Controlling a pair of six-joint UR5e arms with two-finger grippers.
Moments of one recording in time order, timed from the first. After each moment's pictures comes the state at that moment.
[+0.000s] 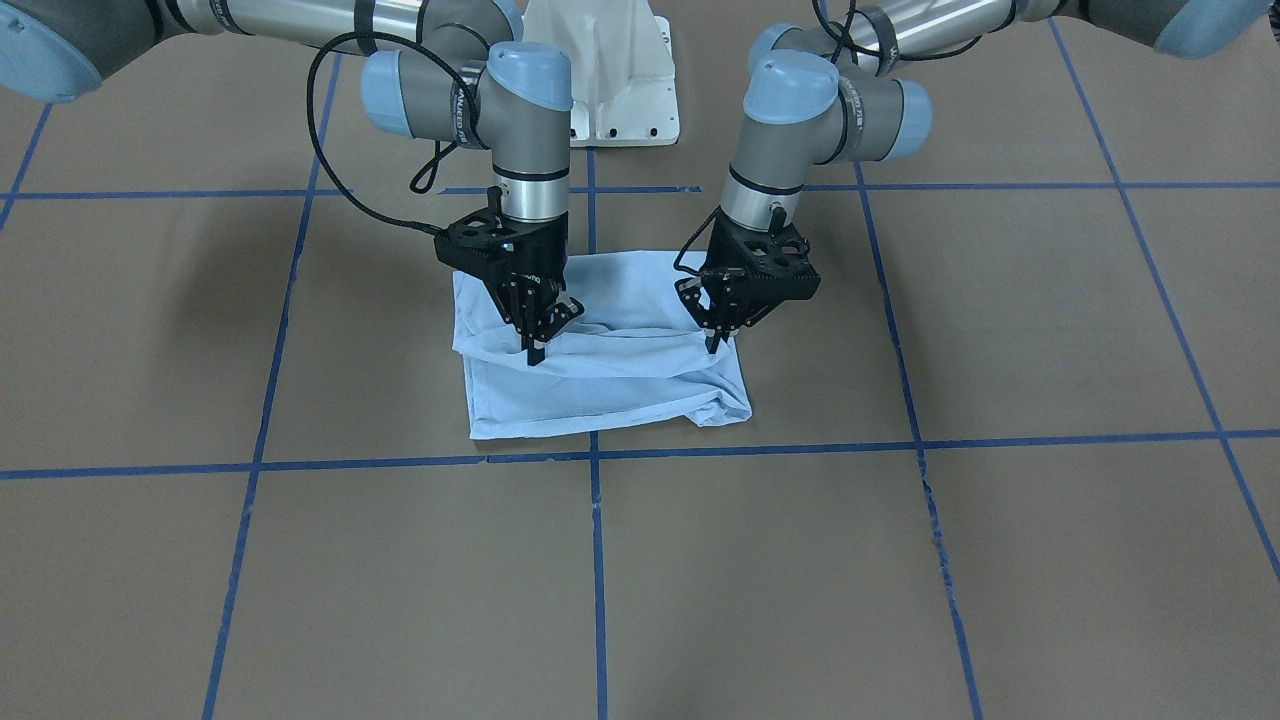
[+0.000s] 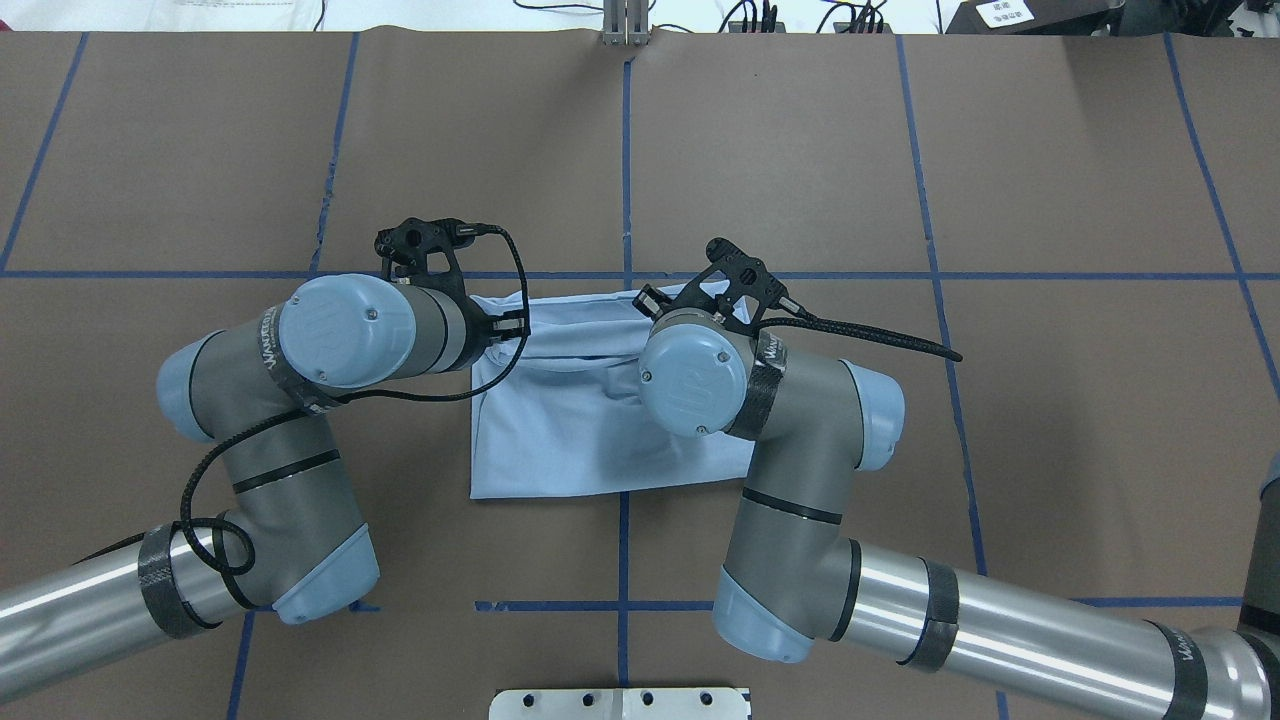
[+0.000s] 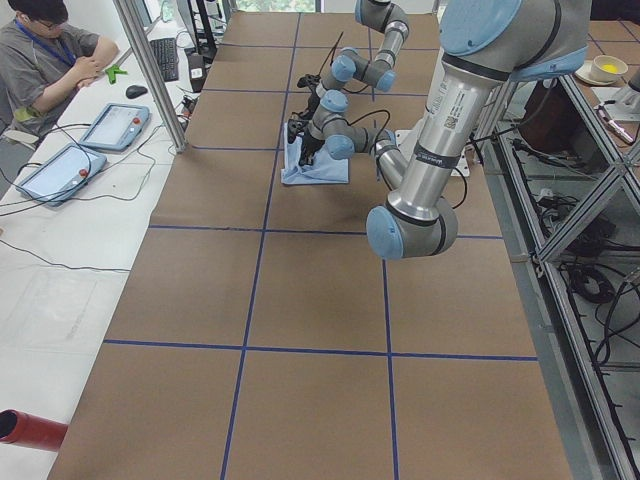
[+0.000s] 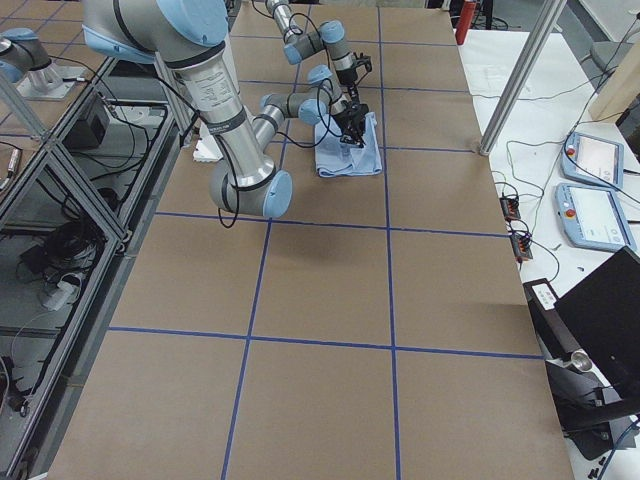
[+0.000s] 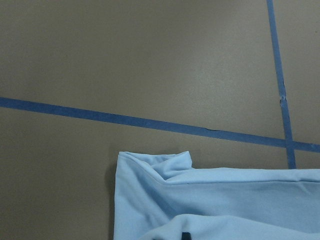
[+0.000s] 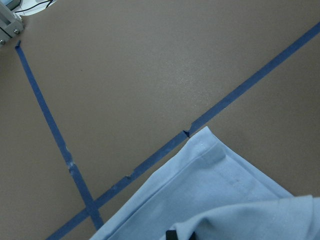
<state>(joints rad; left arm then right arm) -0.51 -2.08 -1.70 -1.94 -1.59 -1.37 0.40 -0.88 1.58 -1.45 1.29 1.97</state>
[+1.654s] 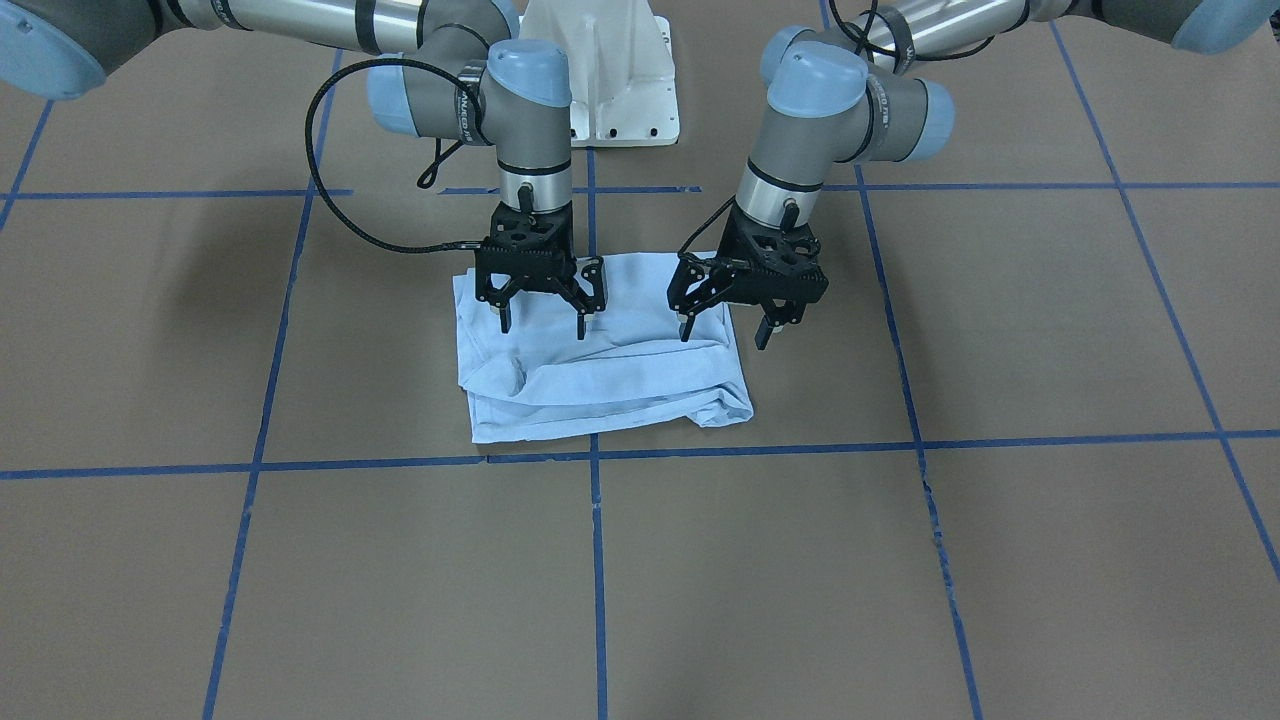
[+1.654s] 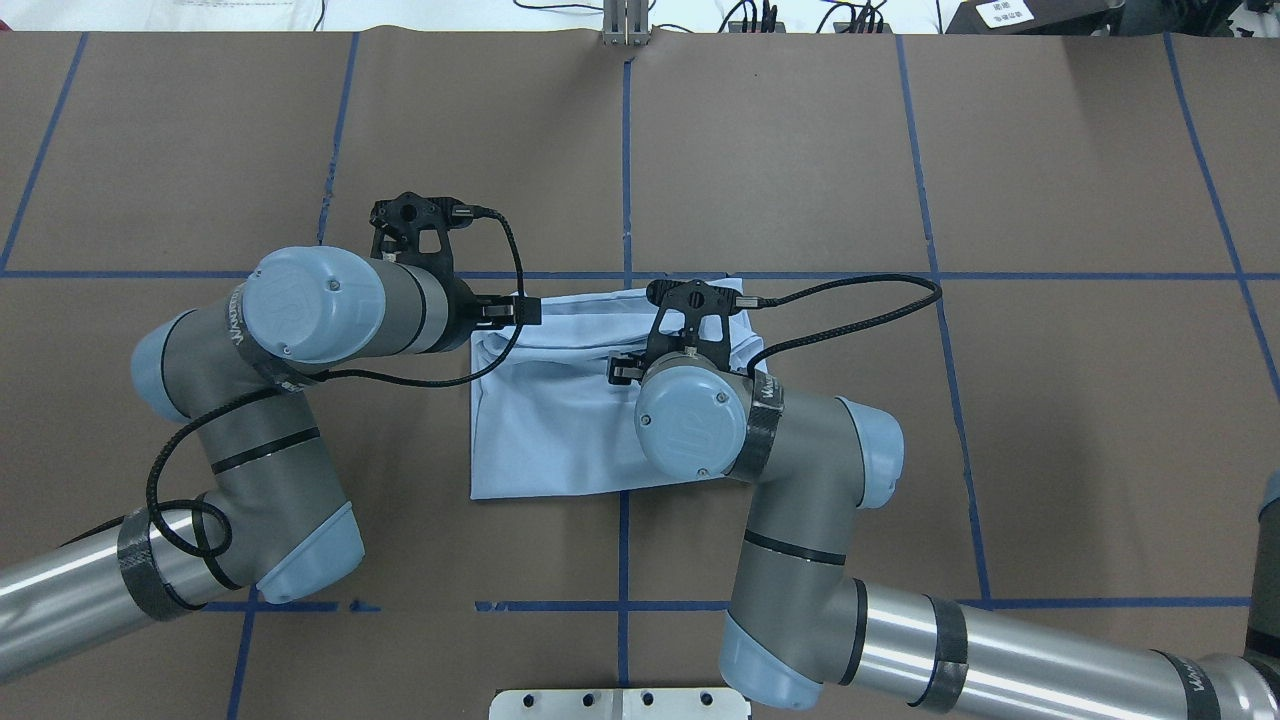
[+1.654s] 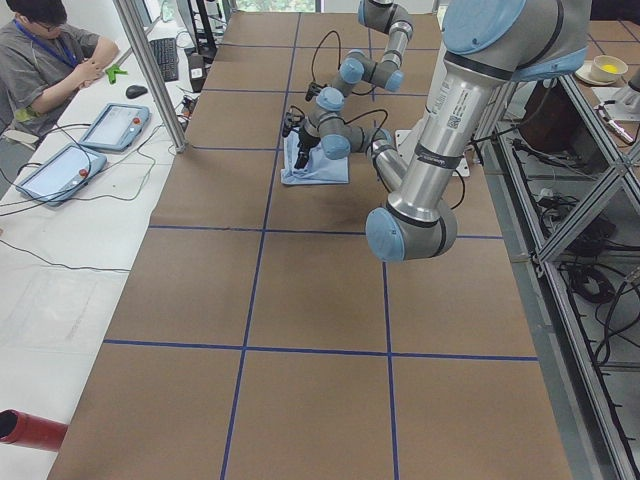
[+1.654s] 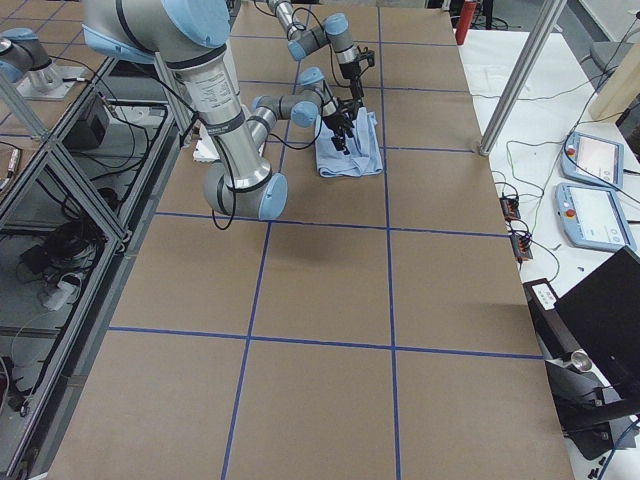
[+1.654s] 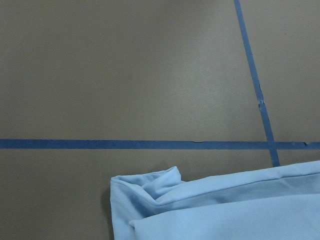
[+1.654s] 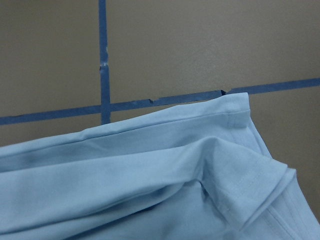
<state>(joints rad) -0.55 -2.07 -1.72 -1.98 -1.64 -1.22 0.35 -0.90 1.60 -1.45 1.31 1.42</state>
